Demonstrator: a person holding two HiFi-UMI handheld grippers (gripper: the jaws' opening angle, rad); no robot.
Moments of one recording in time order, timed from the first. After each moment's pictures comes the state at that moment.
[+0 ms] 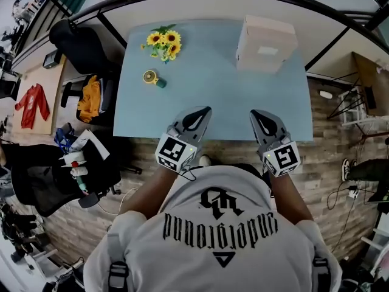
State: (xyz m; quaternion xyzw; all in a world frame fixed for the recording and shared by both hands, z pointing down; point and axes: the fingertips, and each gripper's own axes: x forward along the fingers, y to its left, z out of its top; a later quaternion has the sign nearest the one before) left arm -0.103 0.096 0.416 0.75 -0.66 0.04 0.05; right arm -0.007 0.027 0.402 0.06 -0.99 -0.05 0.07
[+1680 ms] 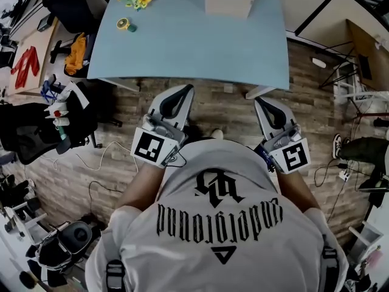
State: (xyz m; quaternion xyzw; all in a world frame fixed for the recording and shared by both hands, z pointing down) left arm 0.155 0.146 0.375 0.69 -0.72 0.00 0.01; right arm 0.282 0.061 0.386 0.00 -1.00 -0.07 0.04
